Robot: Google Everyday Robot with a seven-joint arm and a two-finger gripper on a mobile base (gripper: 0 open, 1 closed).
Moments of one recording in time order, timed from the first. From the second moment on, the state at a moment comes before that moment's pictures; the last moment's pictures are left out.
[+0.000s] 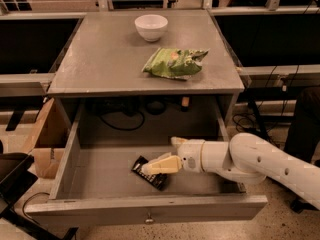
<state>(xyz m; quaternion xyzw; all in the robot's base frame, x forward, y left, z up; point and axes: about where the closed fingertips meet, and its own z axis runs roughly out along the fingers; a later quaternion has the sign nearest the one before) 0.509 0.000 0.678 -0.32 0.76 0.40 0.39</state>
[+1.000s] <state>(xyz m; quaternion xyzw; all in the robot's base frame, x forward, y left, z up) 0.569 -0.077 0.890 -0.44 0.76 0.28 0.38</state>
